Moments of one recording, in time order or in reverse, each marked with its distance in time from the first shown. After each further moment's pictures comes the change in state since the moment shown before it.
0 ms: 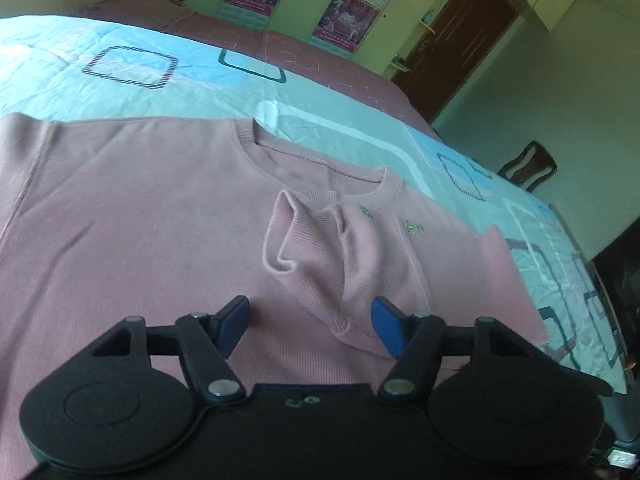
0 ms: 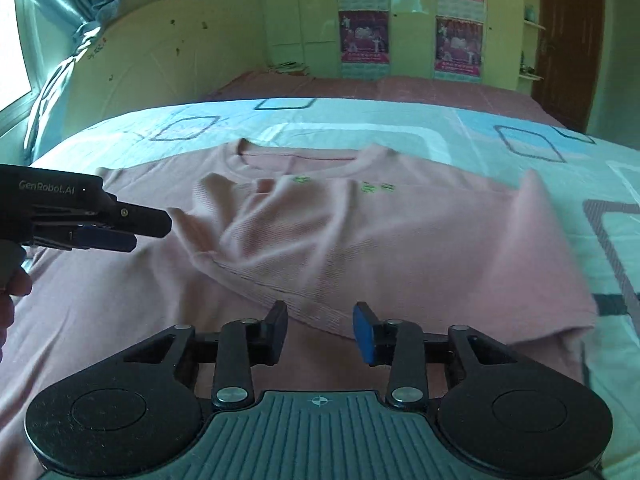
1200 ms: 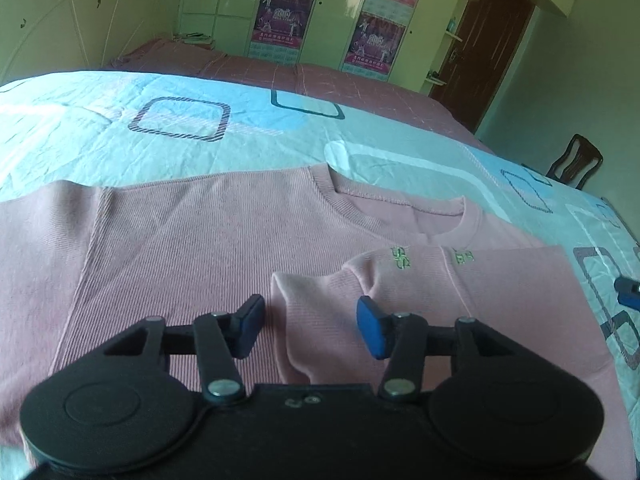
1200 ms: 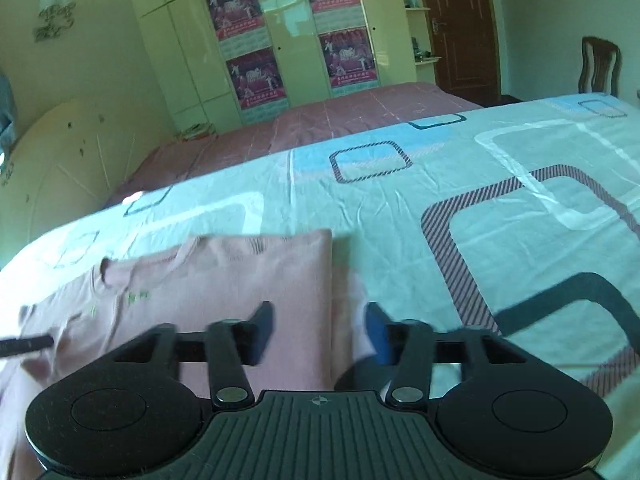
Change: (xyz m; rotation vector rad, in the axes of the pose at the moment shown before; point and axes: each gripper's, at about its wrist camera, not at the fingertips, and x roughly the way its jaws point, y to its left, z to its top) left arm 0.011 0.033 0.022 0.073 -0.099 0.159; right arm -0.008 -0.161 0.056 0.335 -0.157 -0.053
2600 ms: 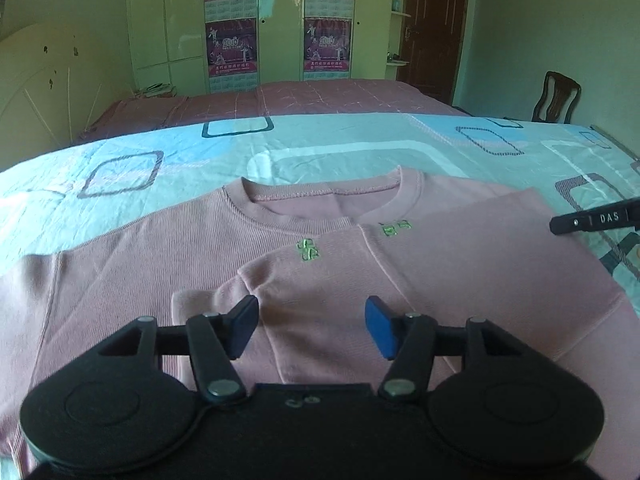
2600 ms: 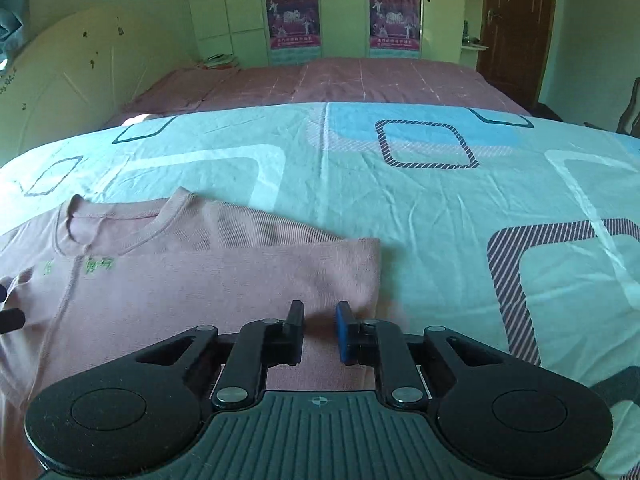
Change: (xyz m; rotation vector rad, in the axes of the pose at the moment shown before) left arm -0.012 -0.082 -0.026 0.246 -0.049 0.052; right arm 0.047 0.040 -0.008 -0.303 0.182 -0.058
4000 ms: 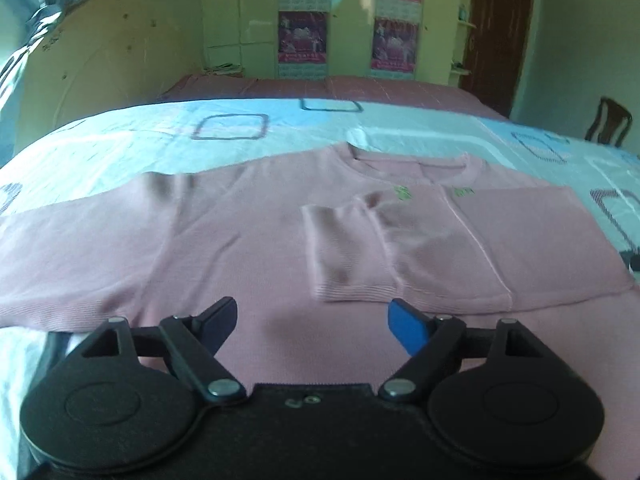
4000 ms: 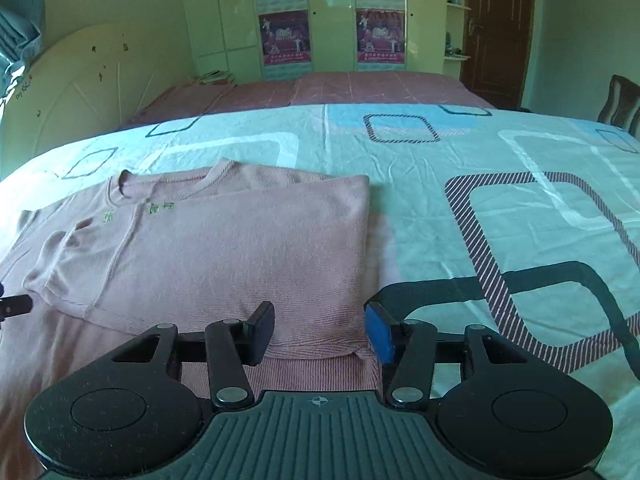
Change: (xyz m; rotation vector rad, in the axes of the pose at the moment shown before) left arm -0.082 0.060 -0.053 -0.172 -0.009 0.158; right arm -0.088 0.031 -0.066 0.063 -0.081 -0.045
